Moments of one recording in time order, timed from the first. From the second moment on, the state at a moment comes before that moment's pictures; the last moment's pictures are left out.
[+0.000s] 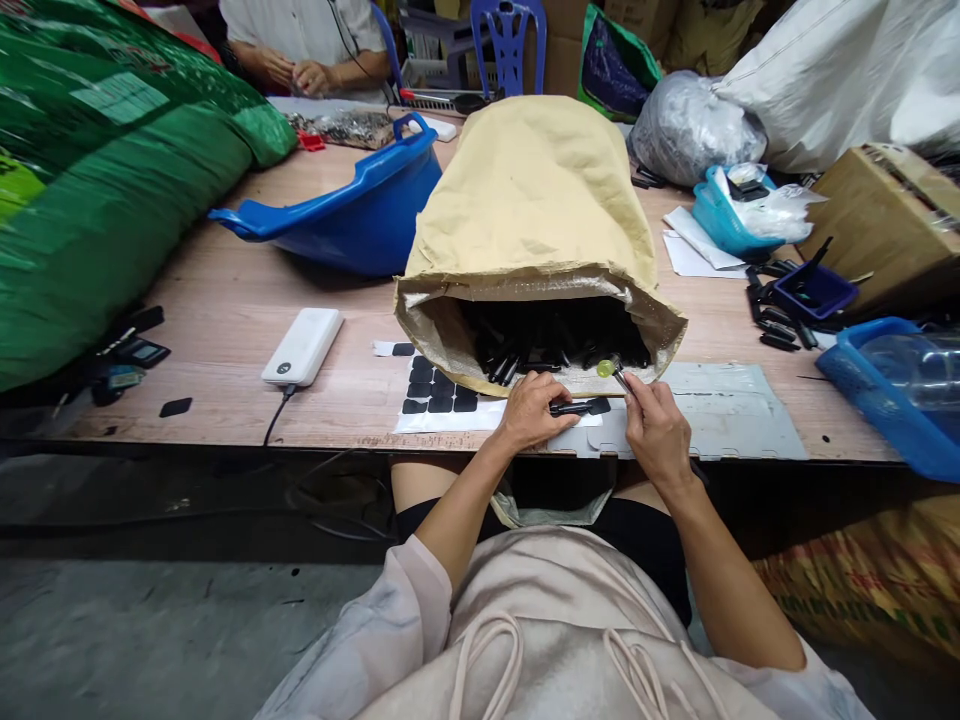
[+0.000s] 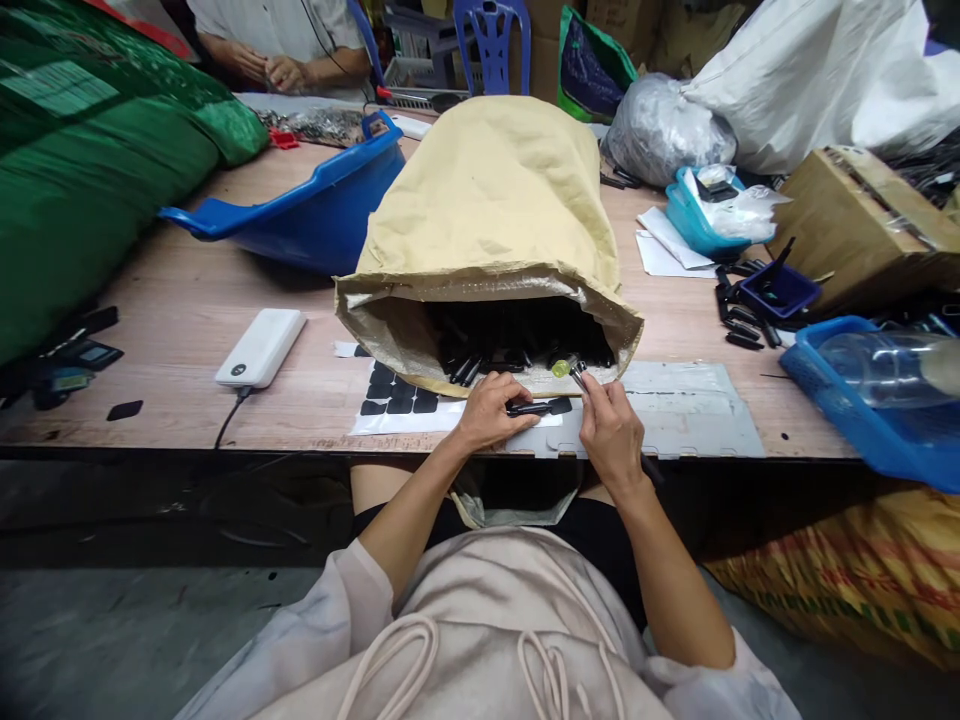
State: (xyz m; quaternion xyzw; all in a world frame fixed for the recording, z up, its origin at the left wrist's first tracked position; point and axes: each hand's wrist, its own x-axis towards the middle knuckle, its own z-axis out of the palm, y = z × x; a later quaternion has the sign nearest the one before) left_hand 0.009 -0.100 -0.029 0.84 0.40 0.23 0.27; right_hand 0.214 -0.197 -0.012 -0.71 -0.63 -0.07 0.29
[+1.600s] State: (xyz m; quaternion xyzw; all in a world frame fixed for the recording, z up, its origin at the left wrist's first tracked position) left_hand -0.013 -0.189 -0.121 0.77 0.45 -0.15 0.44; right_hand 0.217 -0.176 -0.035 -0.75 -0.63 -0.15 0.14
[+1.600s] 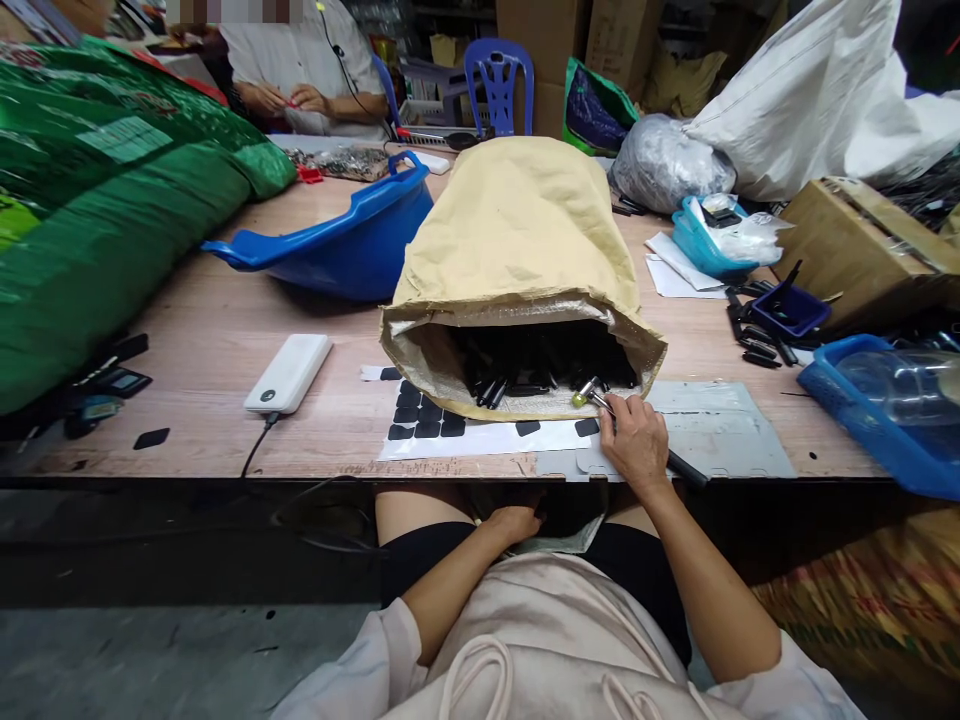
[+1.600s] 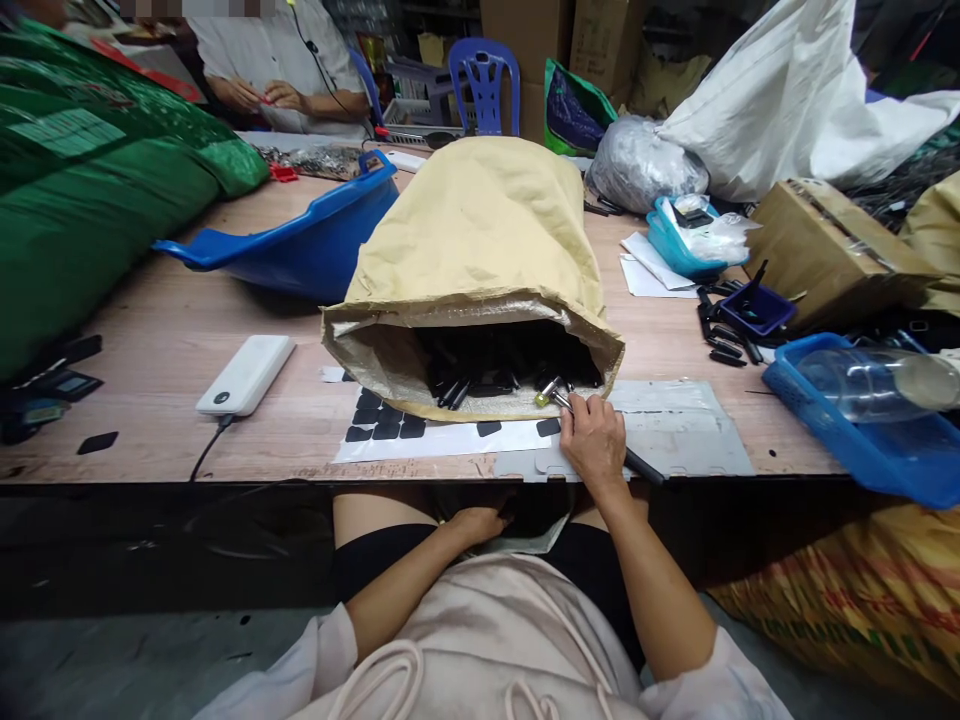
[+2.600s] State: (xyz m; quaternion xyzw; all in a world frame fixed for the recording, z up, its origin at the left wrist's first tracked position) left_hand -0.034 -0.103 -0.001 0.74 0.59 0.33 0.08; right_hand 0.216 -0.176 -0.036 -0.74 -0.64 -0.16 0.15
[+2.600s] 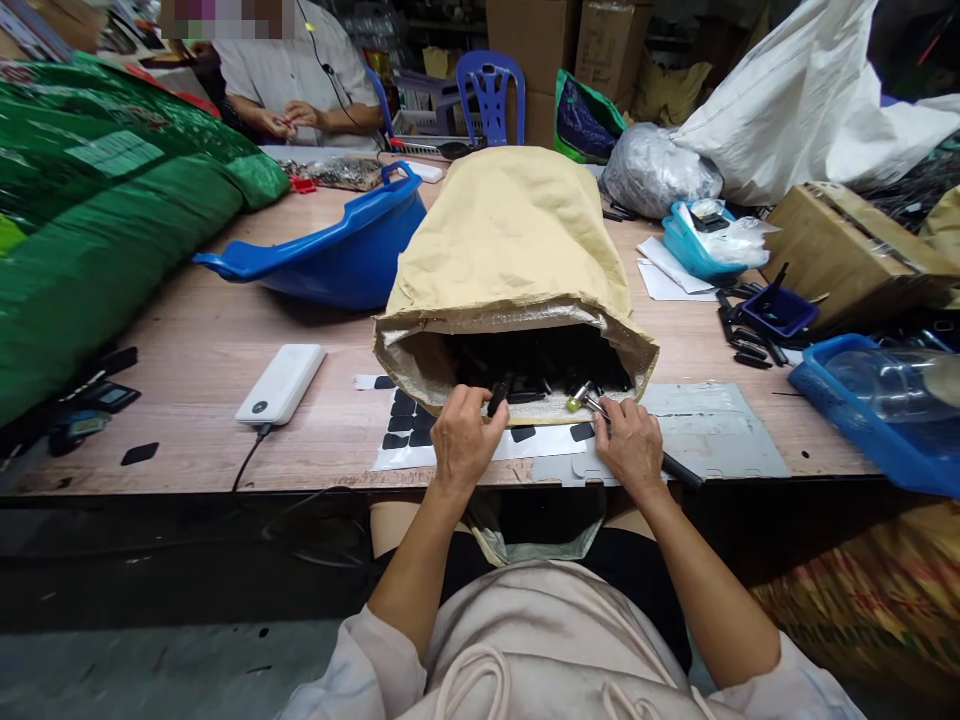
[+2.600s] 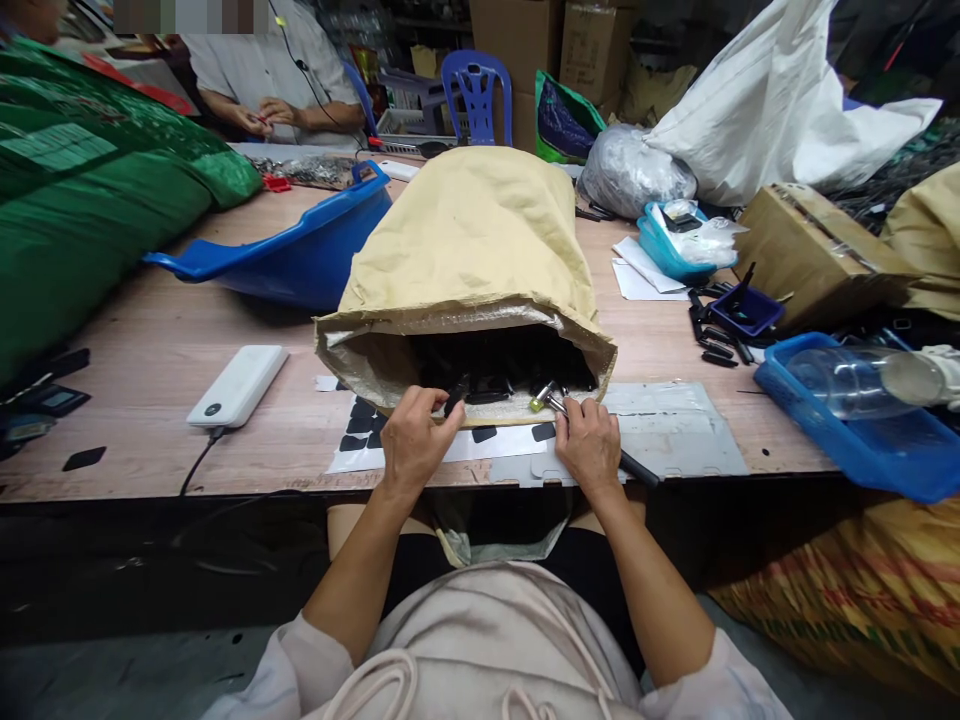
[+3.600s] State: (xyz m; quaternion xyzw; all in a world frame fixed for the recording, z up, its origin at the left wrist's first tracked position) left_hand -0.020 -0.107 -0.038 0.84 0.36 0.28 0.29; right_hand 0.220 -0.176 -0.041 -0.74 -0.64 -0.17 0.14
